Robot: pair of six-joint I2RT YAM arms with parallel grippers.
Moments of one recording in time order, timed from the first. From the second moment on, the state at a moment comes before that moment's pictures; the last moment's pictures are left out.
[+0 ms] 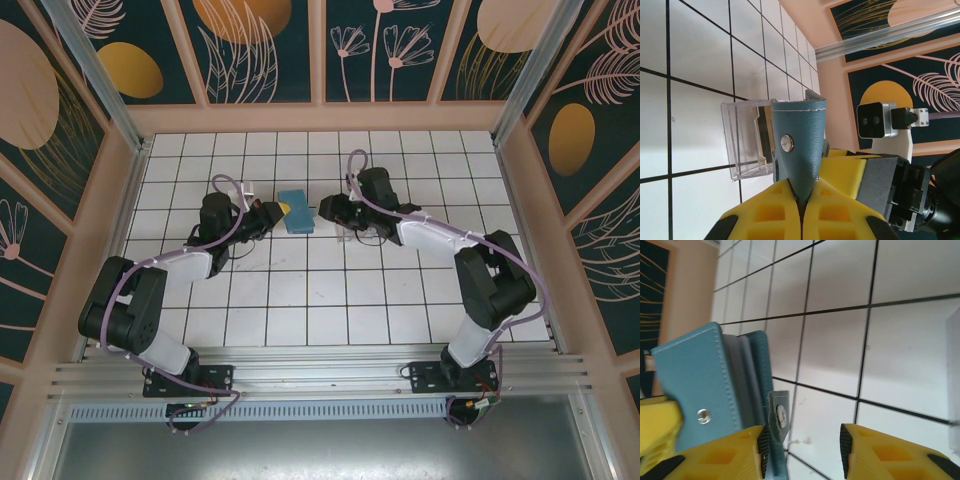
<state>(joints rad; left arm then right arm) -0.31 1.56 0.66 0.61 0.64 -1.10 0.54 1.69 1.05 0.01 -0.44 0.79</state>
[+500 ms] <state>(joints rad) -0.31 1.56 0.64 0.72 0.67 -1.17 0.52 1.76 1.00 0.34 -0.60 1.02</state>
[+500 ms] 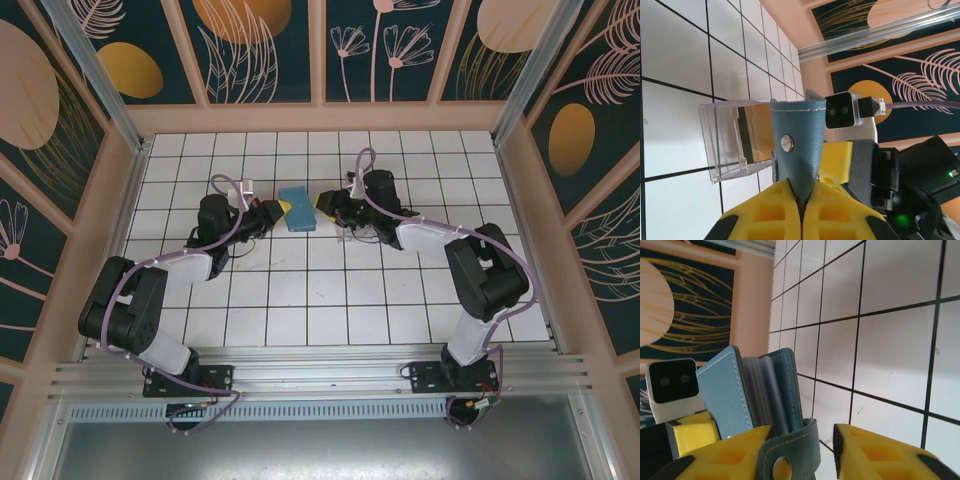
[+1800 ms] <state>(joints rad) -0.31 1.68 0.57 0.43 0.62 -0.94 0.62 1.64 0.94 -0.06 -0.32 0.79</state>
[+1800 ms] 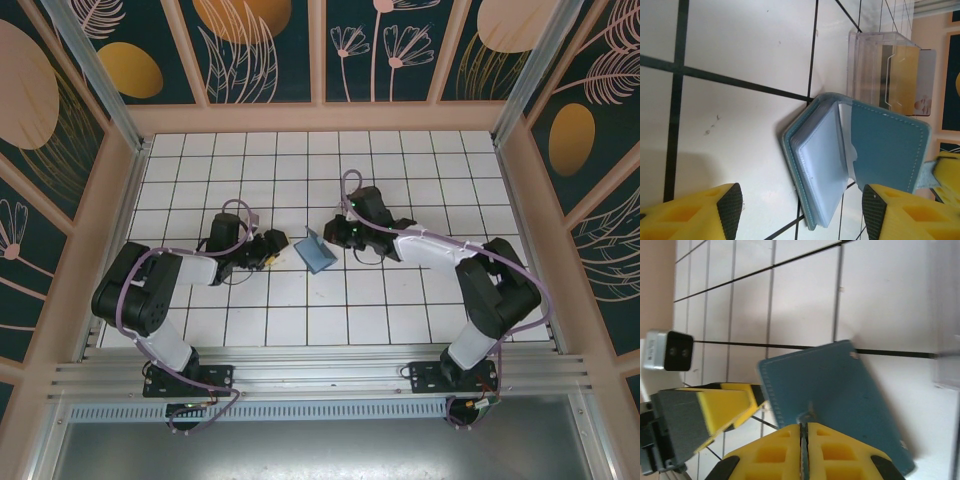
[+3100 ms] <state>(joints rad) -0.42 1.70 0.58 0.46 0.68 -0.94 0.51 1.41 0.59 -0.20 -0.21 0.80</state>
